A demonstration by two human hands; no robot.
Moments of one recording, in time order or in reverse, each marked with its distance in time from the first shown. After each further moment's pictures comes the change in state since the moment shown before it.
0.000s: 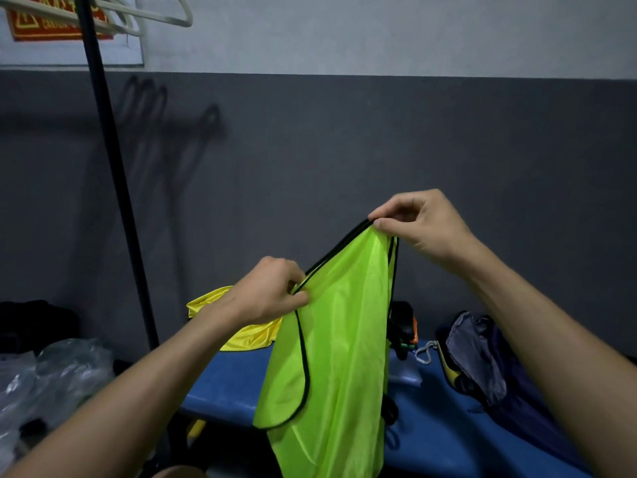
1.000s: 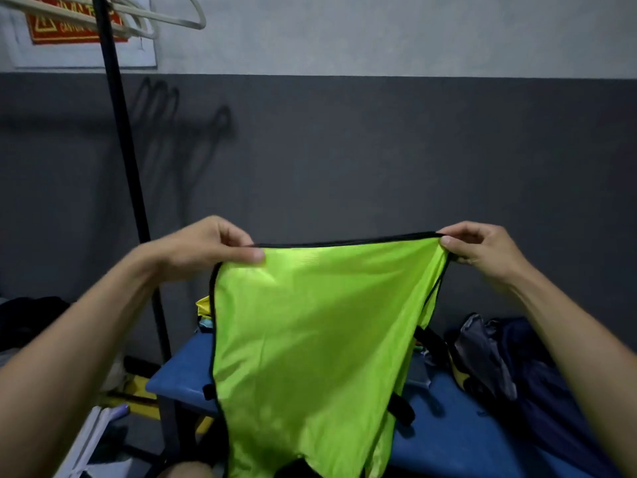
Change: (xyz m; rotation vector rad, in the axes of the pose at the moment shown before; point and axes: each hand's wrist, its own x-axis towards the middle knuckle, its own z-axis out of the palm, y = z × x) left_hand -0.026 -0.053 -0.093 -0.752 -0.181 -0.263; right_hand -0.020 0.088 -0.048 0.185 0.145 0.256
